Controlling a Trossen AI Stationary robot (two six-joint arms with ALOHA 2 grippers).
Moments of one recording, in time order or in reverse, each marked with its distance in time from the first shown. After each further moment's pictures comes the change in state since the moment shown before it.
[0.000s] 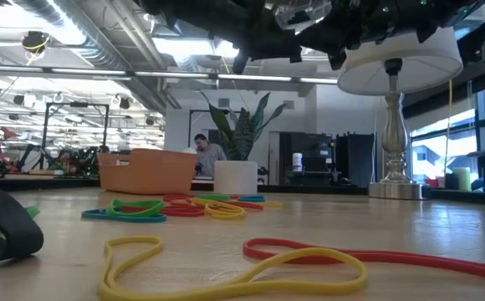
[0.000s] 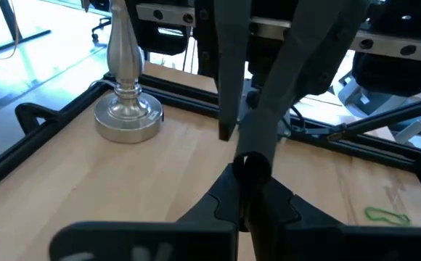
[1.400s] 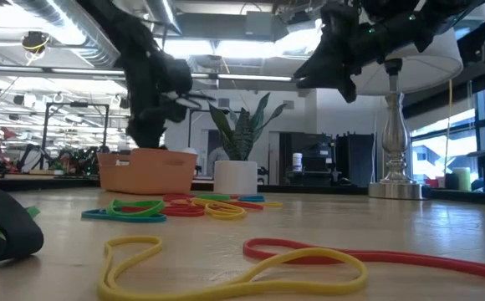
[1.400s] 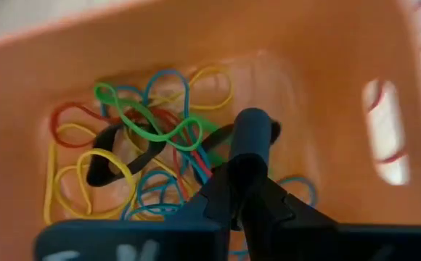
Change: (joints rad) left arm 0.542 -0.061 -0.173 -0.909 0.069 0.268; right arm -0.010 0.080 0.000 -0.113 0.174 0.369
